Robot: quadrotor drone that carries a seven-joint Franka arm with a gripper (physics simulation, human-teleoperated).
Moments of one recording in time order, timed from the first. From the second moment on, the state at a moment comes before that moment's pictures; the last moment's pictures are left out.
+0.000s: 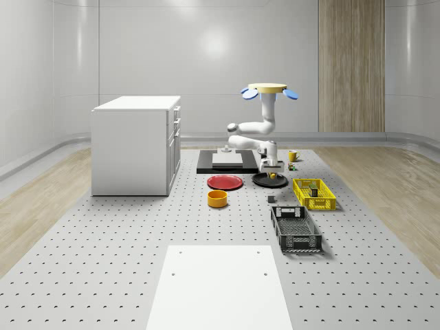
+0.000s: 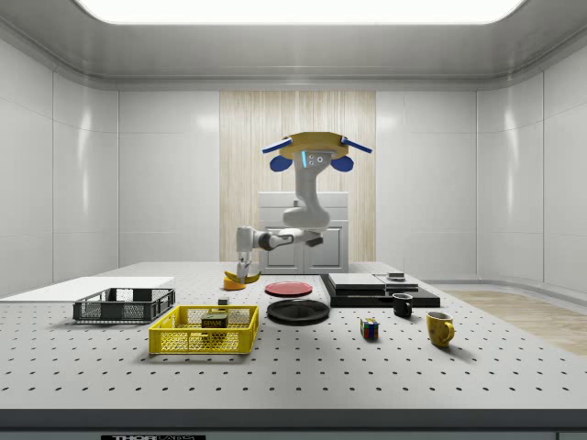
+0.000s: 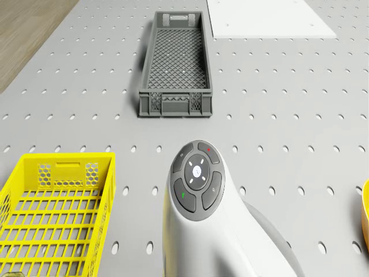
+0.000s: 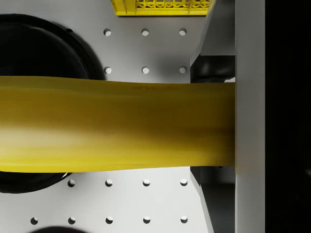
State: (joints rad) arm -1.16 -1.43 1.14 -2.77 -2.03 1.58 1.61
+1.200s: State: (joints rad) arm -1.16 -1.43 1.15 -2.77 -2.02 1.59 1.62
